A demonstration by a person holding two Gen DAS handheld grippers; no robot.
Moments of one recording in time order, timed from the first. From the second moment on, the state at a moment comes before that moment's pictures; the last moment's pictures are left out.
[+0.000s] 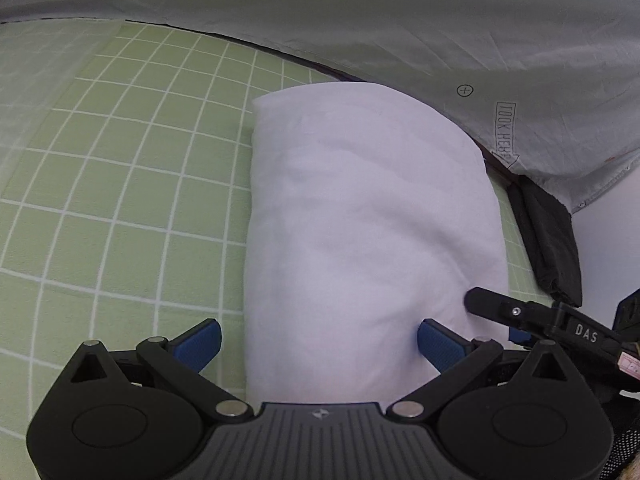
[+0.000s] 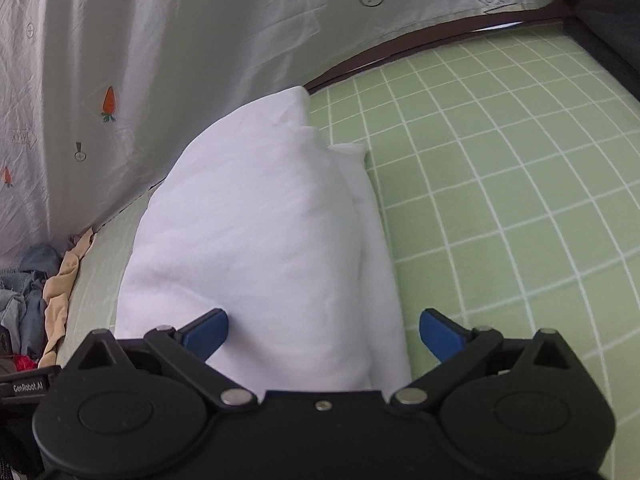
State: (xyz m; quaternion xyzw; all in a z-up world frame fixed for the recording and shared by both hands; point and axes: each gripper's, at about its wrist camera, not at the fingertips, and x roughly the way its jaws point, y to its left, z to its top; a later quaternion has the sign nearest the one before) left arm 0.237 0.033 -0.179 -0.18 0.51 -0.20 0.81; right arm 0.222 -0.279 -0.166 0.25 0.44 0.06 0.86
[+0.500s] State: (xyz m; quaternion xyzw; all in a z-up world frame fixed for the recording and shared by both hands) left arm 0.191 -0.001 -0.141 -0.20 0.50 -0.21 0.82; right arm 0.183 -0.292 -0.137 0.29 0.41 0.09 0.86
